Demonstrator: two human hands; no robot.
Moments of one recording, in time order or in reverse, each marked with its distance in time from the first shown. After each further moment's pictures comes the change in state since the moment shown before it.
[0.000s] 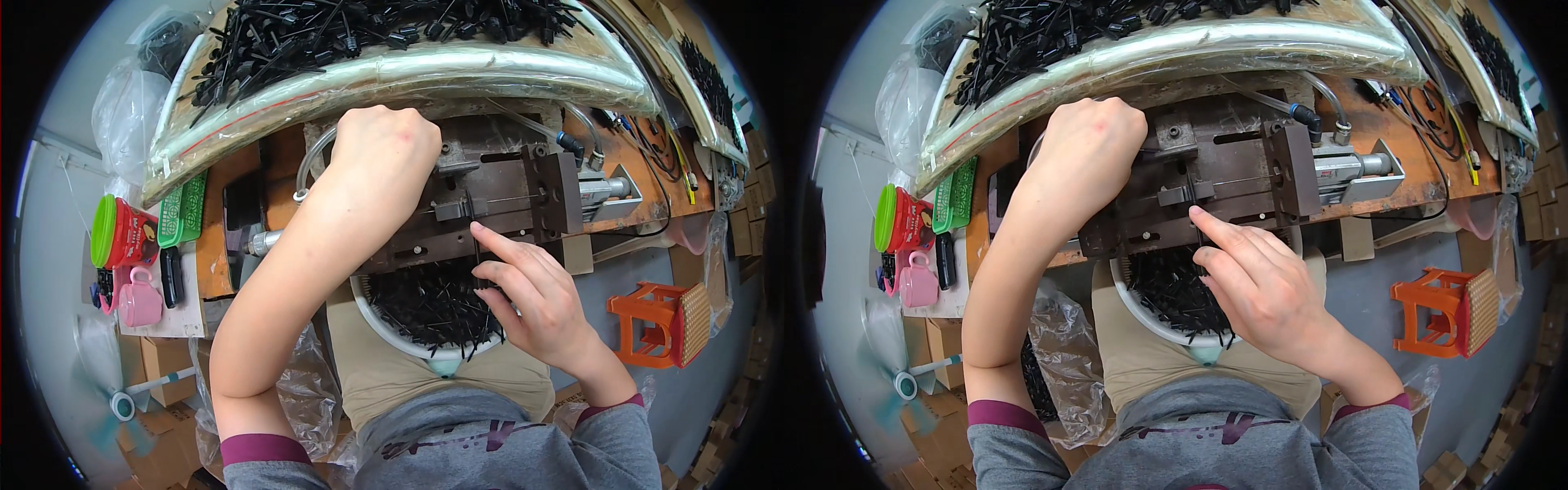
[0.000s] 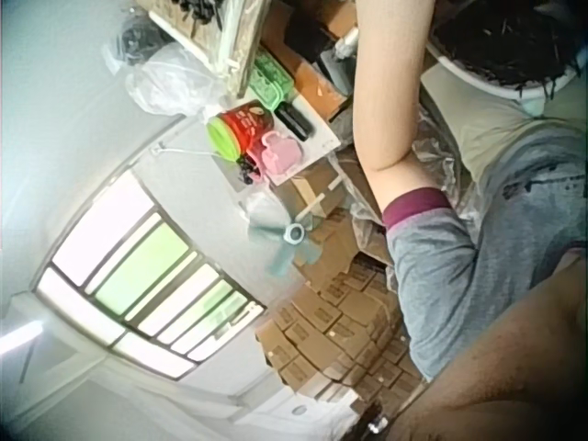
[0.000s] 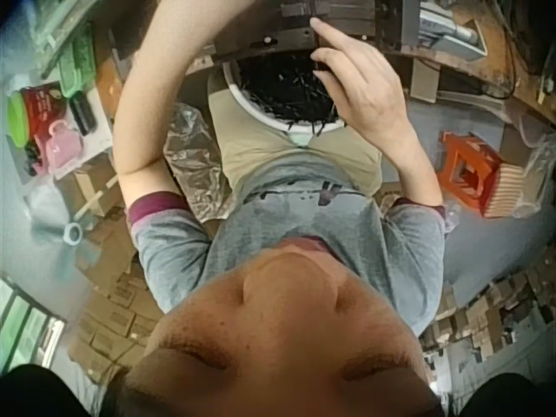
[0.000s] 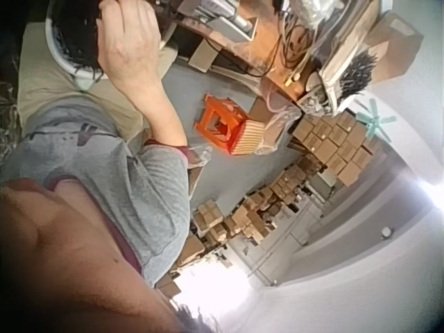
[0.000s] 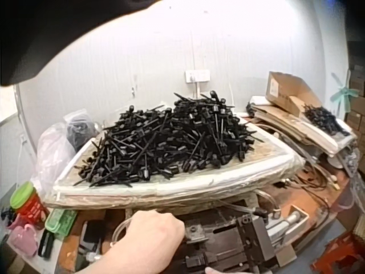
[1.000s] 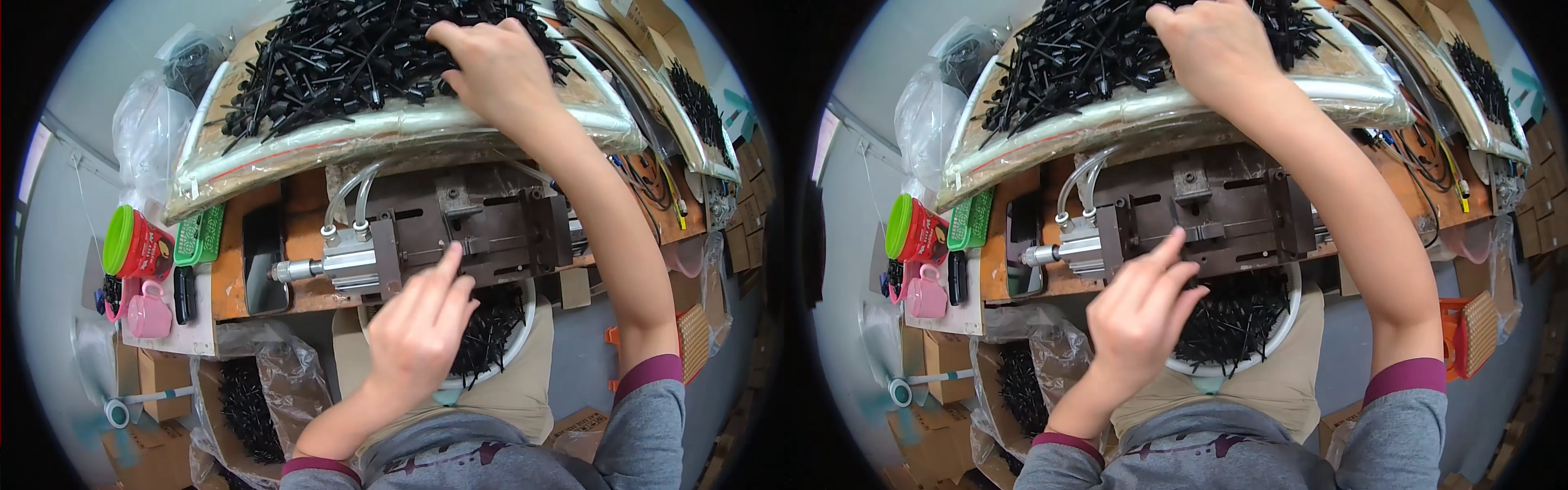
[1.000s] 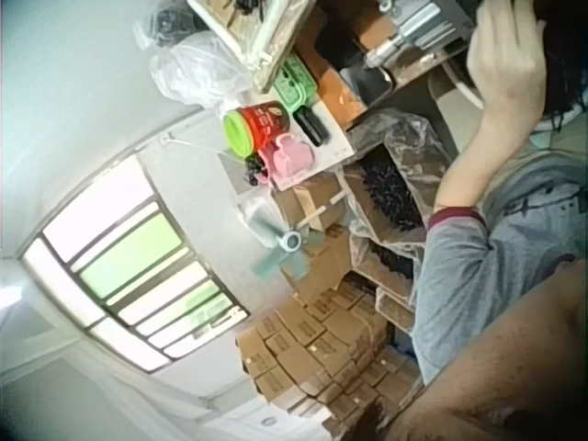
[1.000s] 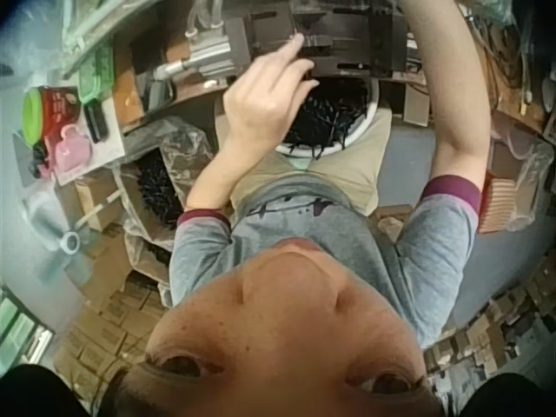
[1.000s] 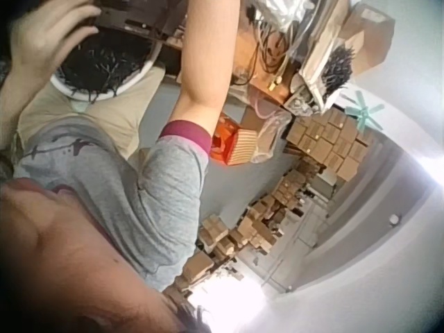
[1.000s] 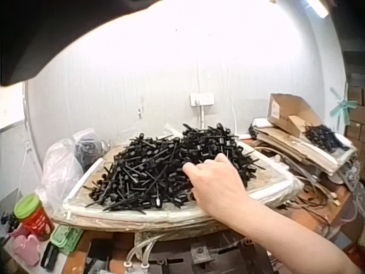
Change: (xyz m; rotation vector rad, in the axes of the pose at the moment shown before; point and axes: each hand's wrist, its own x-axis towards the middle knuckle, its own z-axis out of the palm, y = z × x) left_hand -0.080 0.090 0.022 -0.502 0.543 -0.212; right_hand 0.212 0.083 -0.038 -0.739 0.307 -0.228
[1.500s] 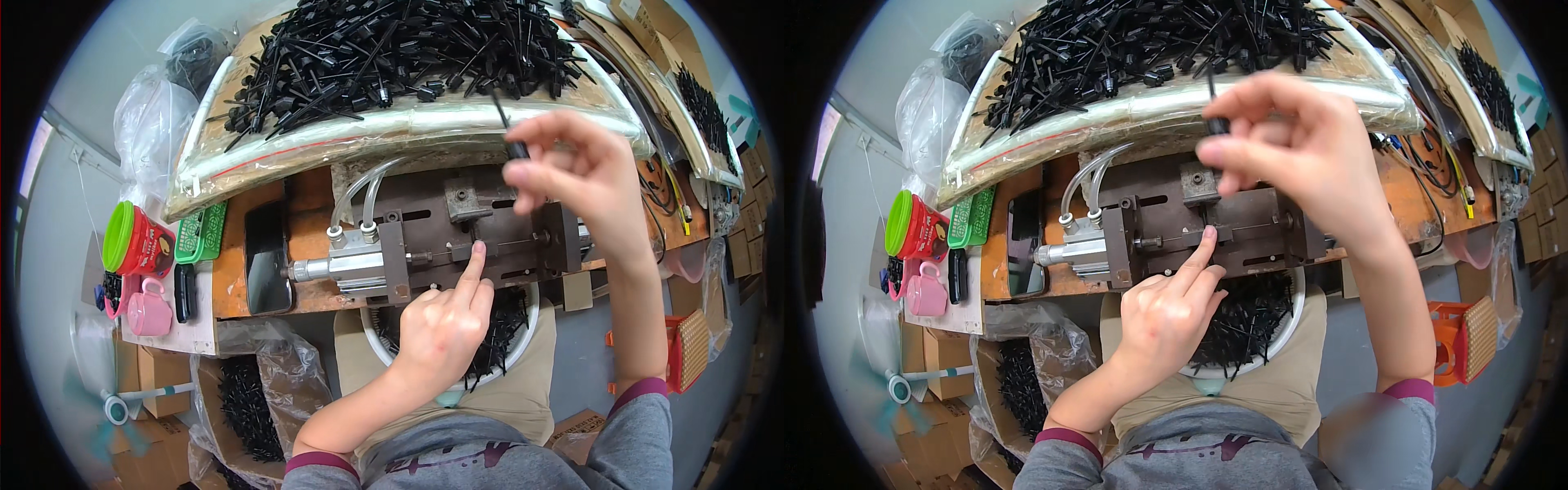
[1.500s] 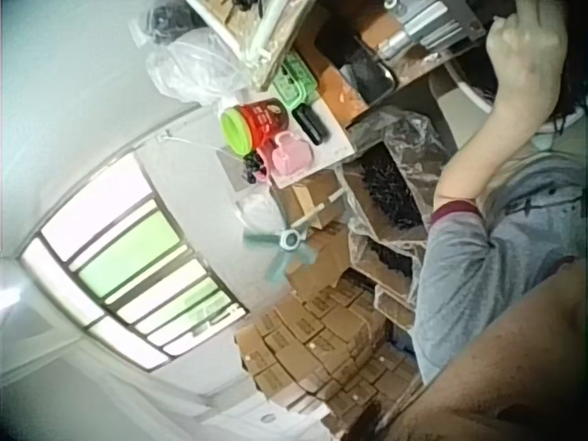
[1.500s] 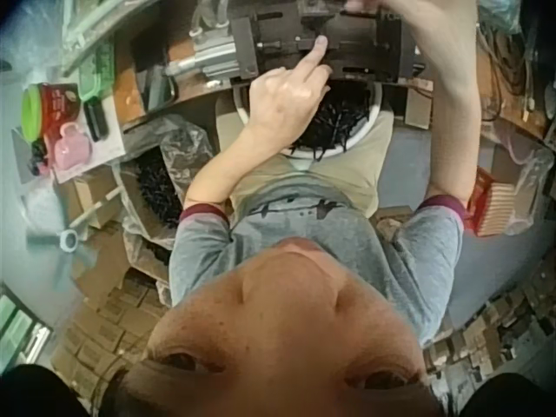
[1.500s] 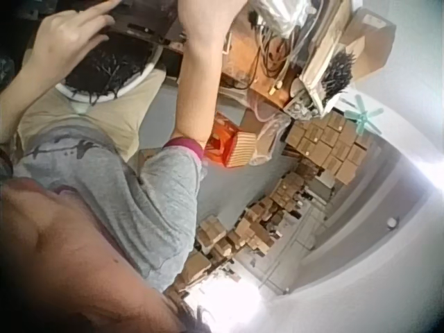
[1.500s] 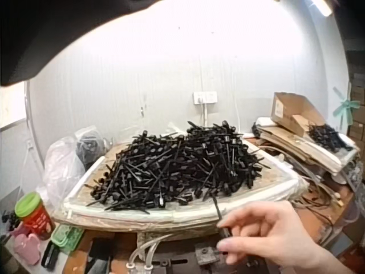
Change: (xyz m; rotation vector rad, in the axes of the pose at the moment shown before) left_hand -0.003 -0.005 0.018 0.113 -0.218 -0.003; right_hand -0.070 -0.035 -0.082 1.423 -0.186 0.712
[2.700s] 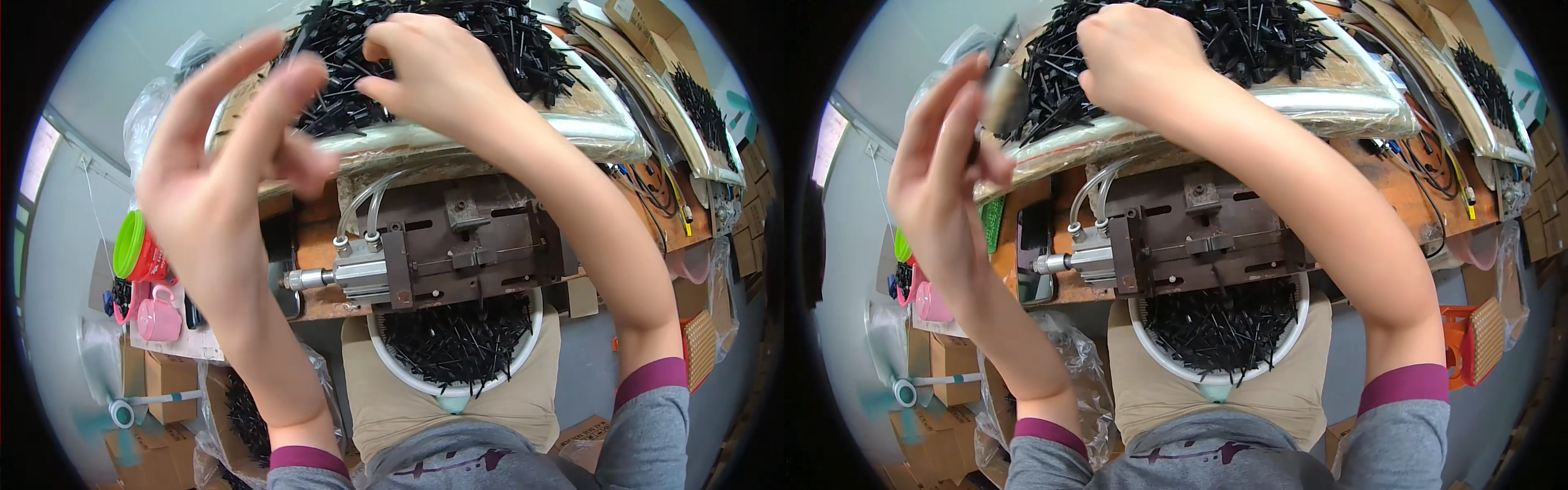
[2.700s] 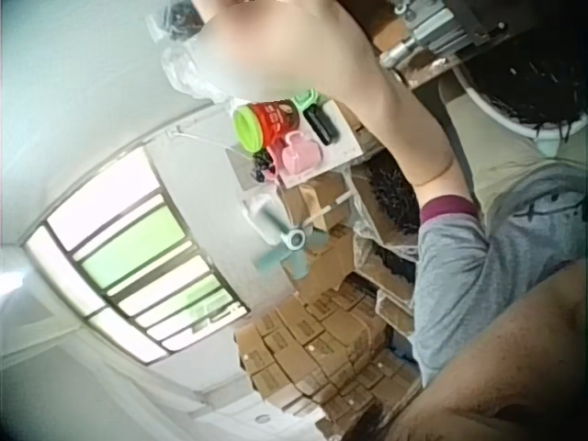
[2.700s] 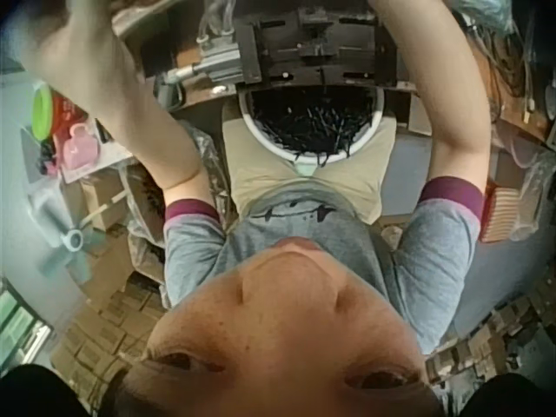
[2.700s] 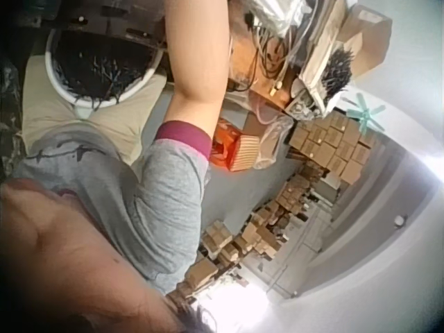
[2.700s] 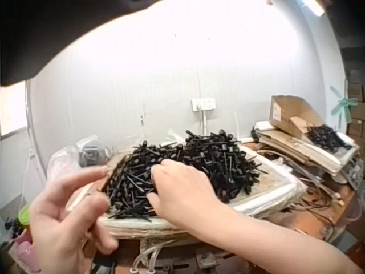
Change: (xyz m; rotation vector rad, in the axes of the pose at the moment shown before) left_hand 0.092 -0.053 -0.140 -0.711 0.634 -0.185; right_hand 0.126 0.009 0.052 -1.071 0.216 -0.837
